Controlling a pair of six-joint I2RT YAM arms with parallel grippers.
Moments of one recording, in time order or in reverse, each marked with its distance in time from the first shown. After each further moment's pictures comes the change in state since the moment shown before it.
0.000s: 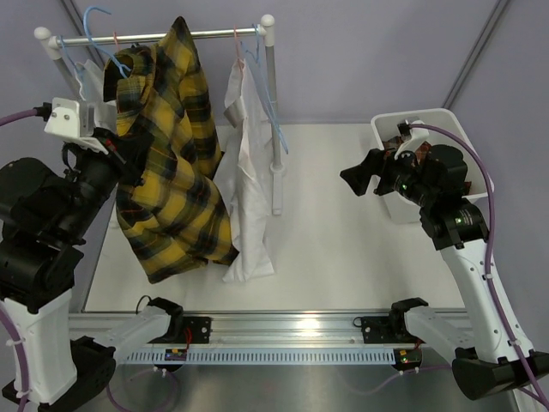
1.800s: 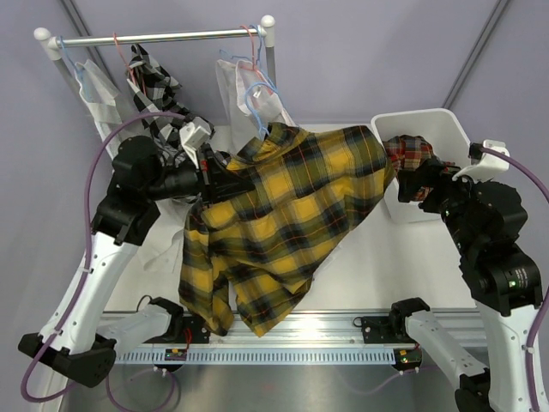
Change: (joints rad) left arm -0.023 0.046 -0.542 0.475 0.938 -0.185; right arm 0.007 -0.208 0.167 -0.306 0.587 0.022
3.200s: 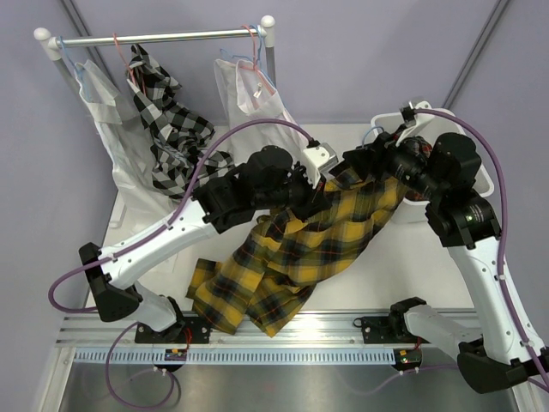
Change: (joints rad) left arm -0.631 0.455 0.252 -0.130 -0.711 0.160; right arm 0.084 0.251 0.021 0.319 -0.566 -0.047
